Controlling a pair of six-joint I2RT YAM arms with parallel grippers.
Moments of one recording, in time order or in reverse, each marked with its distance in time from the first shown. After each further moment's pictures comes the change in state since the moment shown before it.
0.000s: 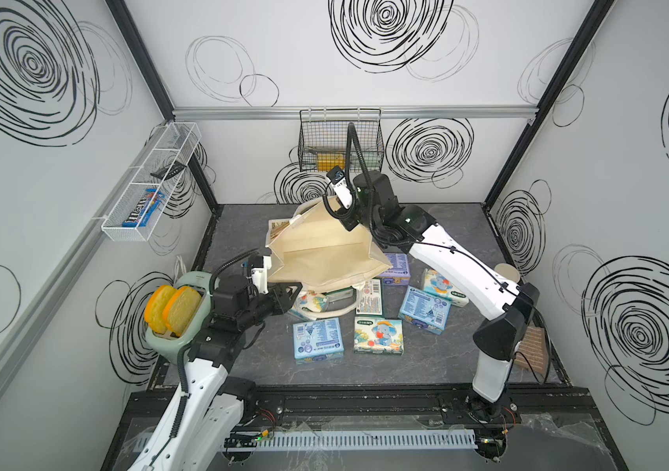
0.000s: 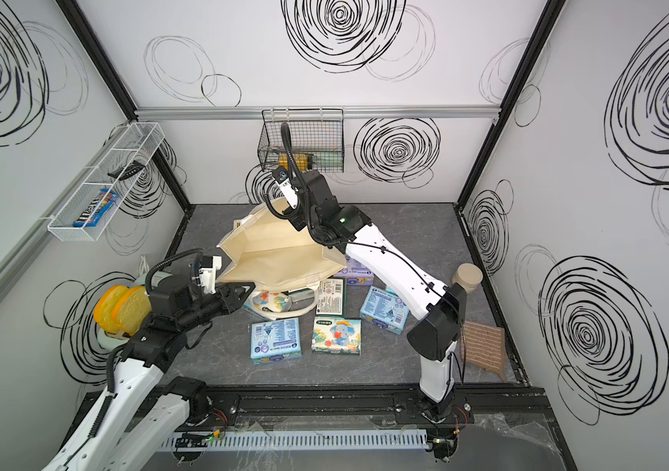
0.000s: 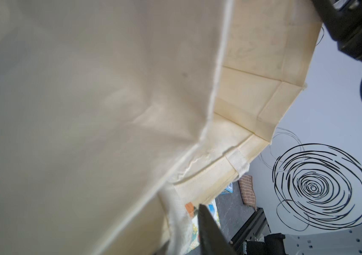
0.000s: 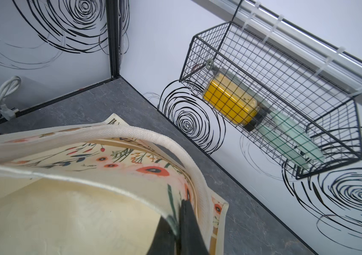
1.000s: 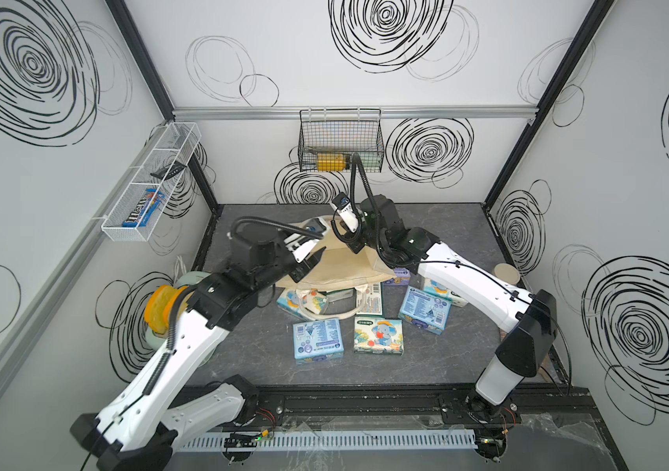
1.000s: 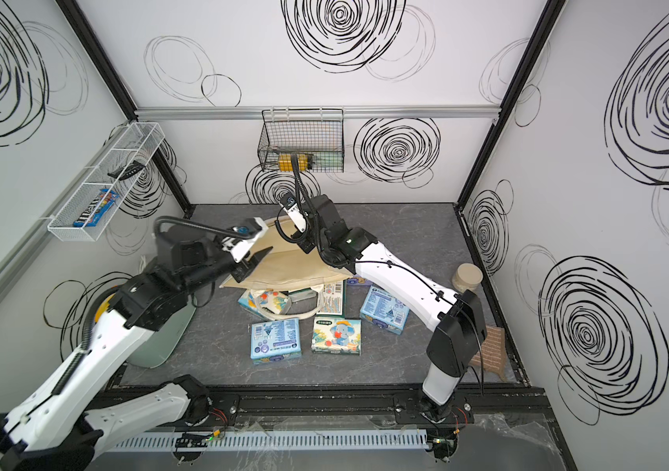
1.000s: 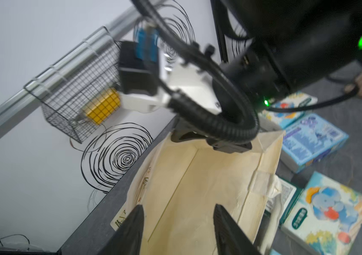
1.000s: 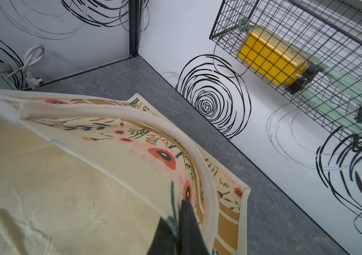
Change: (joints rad) left arm -0.409 0.397 0.650 -0.217 -0.519 1.143; right arm -0.002 -0.160 -0.370 0.137 -0.081 0.008
